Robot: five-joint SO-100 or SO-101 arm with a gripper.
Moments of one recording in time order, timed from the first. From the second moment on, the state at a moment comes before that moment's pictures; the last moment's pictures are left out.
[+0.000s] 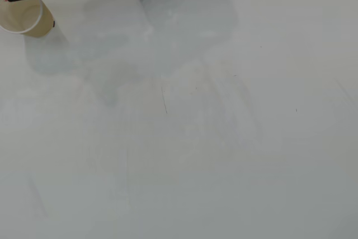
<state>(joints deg) 74.1 146.3 142.2 33.0 77.3</state>
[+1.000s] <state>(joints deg) 72.6 138.0 136.1 34.5 81.7</state>
